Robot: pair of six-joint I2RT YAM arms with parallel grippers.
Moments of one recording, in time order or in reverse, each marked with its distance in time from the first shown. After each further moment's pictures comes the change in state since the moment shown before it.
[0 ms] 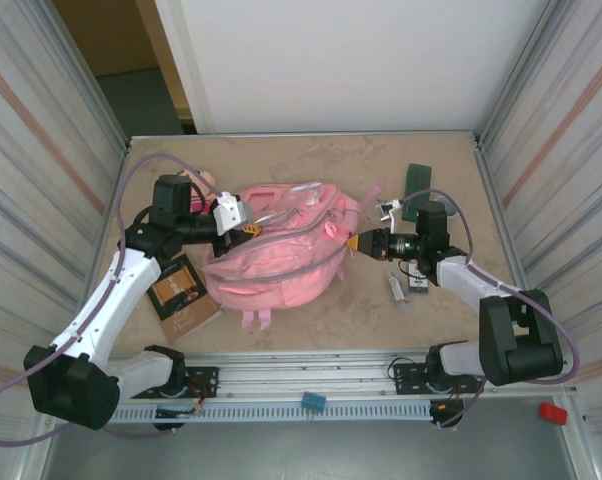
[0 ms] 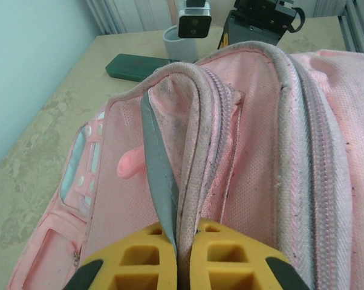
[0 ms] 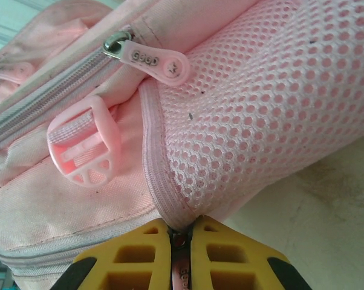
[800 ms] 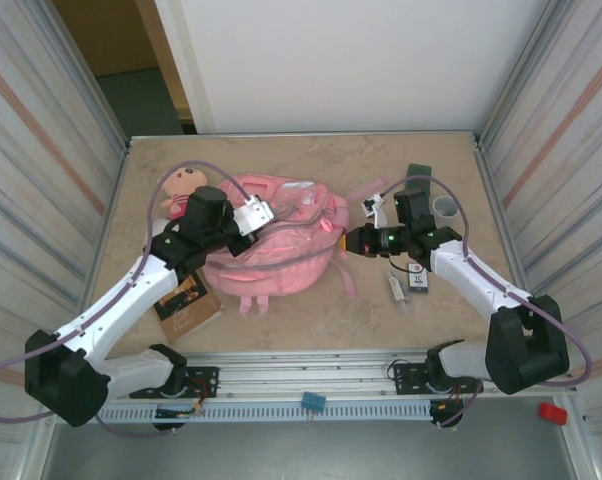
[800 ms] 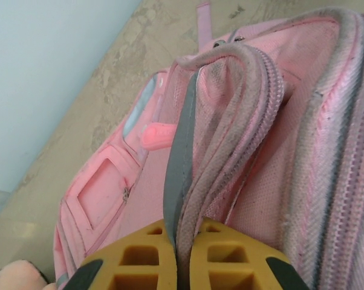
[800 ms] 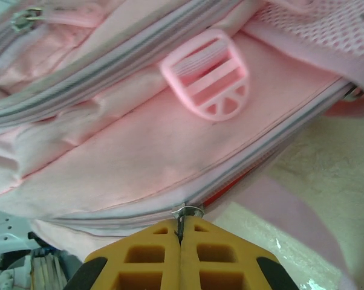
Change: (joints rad) left arm -0.246 0.019 -0.071 0.153 -0.705 -0.167; right arm 0.160 -0.030 0.250 -0.497 0.289 -0.129
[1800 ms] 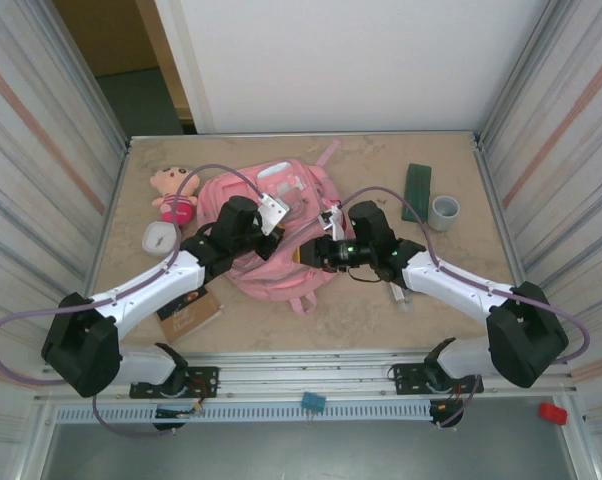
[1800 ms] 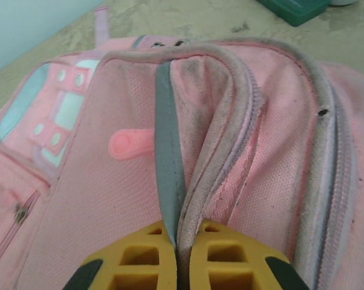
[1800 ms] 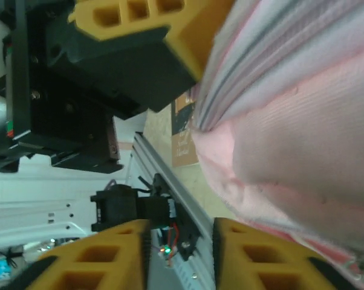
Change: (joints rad) left arm -0.117 0.160 -0.058 0.213 -0.055 -0.407; right arm 0.320 0.041 -0.061 0.366 0.106 0.431
